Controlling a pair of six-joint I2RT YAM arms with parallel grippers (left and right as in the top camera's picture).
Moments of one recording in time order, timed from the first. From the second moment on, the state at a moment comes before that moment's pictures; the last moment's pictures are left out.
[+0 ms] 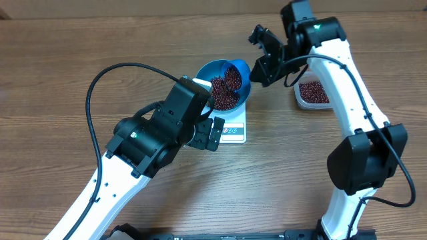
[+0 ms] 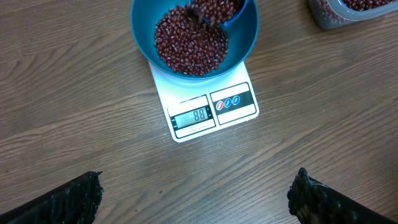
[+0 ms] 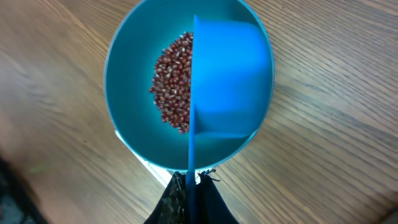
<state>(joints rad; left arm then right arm) -0.64 1.31 1.41 -1.09 -0.11 -0.30 0.24 2.02 1.96 -1.25 -0.46 -0.31</state>
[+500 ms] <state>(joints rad) -0.64 1.31 1.41 -1.09 -0.11 -0.30 0.27 2.02 1.96 -1.24 -0.40 -0.30</state>
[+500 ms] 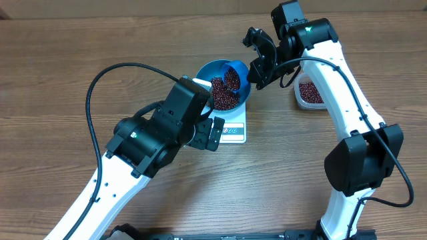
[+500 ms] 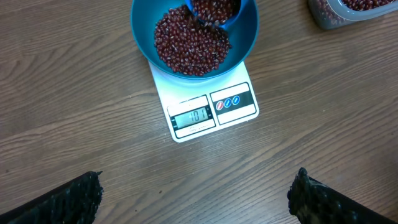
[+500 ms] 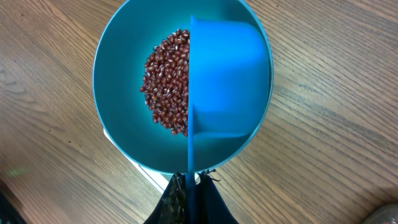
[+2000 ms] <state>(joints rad) -0.64 1.31 1.41 -1.09 -0.11 -0.30 0.37 1.98 1.96 -1.22 -0.26 -0.32</state>
